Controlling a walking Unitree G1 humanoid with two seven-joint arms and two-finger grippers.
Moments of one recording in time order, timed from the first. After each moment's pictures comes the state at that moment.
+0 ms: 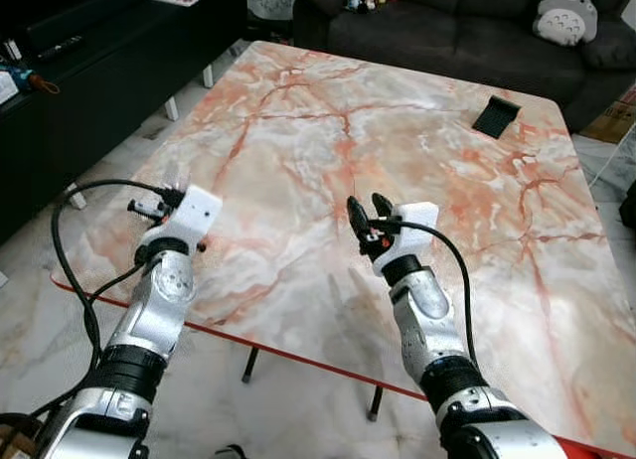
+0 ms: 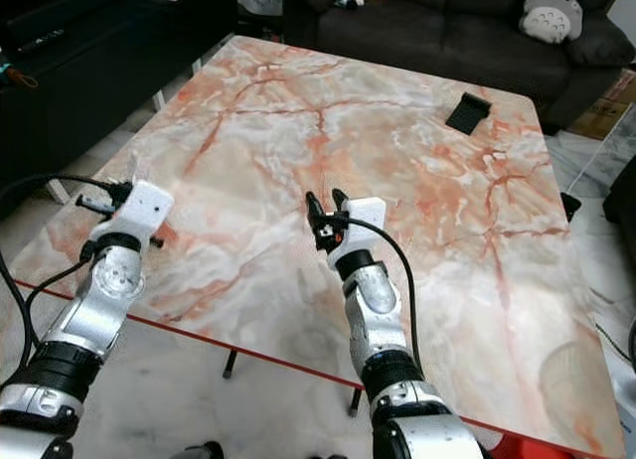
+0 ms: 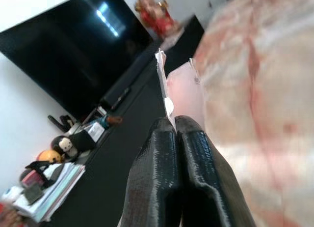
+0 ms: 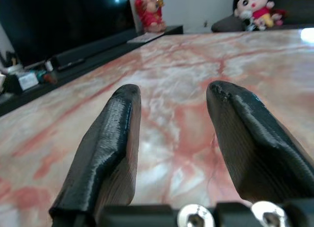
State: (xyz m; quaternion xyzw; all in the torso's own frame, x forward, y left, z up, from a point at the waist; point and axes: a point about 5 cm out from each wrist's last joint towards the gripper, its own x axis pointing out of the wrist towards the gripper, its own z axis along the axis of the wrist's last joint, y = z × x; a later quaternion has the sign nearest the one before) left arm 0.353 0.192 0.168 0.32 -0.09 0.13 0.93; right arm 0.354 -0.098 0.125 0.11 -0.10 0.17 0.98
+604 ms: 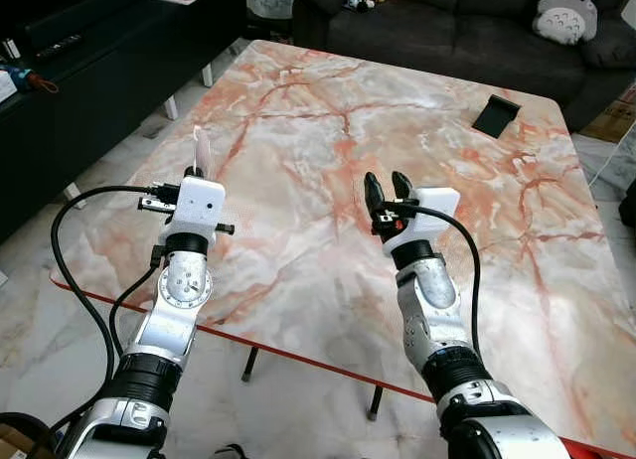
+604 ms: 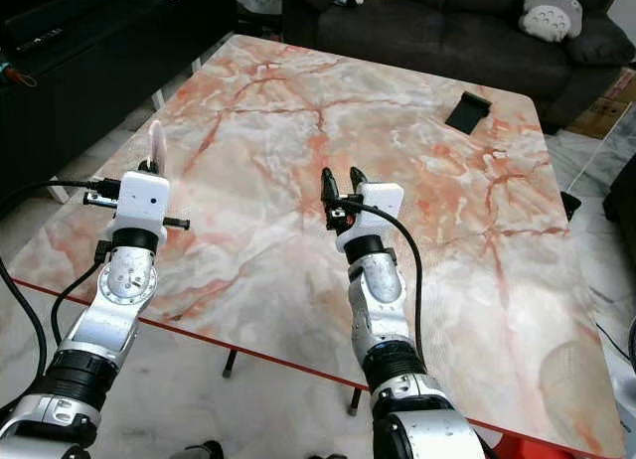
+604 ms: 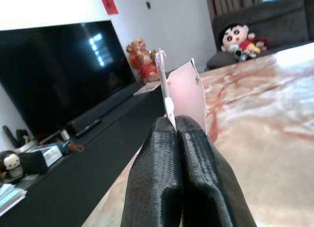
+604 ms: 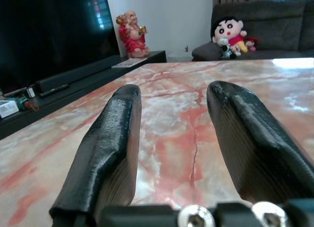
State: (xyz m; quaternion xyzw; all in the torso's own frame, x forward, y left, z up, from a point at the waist) left arm 0.343 0.167 0.176 0.20 -0.20 0.07 0.96; right arm 0.358 -0.106 0.141 0.10 -0.15 0.12 0.98
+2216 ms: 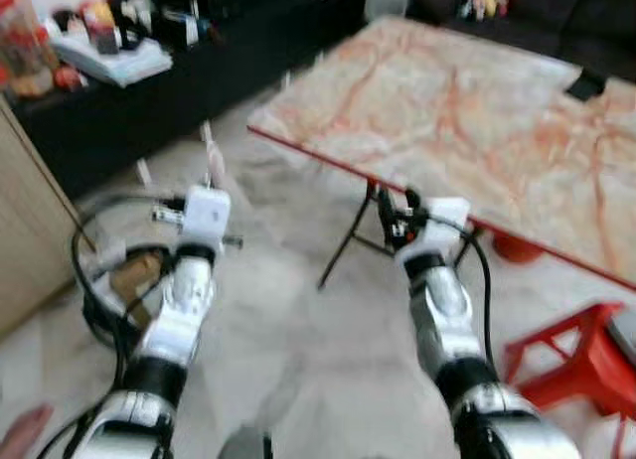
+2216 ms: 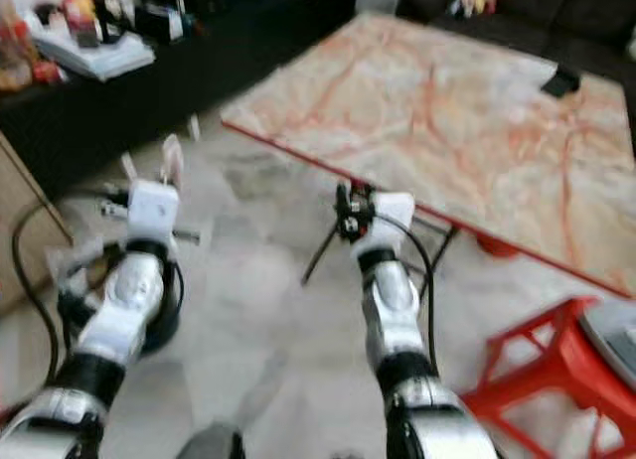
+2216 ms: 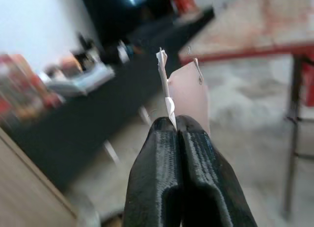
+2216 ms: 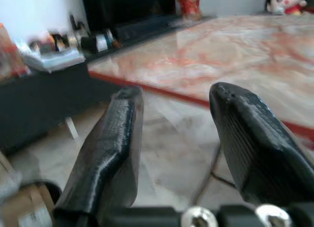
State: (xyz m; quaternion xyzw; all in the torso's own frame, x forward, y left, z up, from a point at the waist) left arm 0.351 0.175 0.119 0.17 -0.05 0.02 0.98; right arm 0.351 -0.127 0.102 0.08 -0.05 0.10 0.99
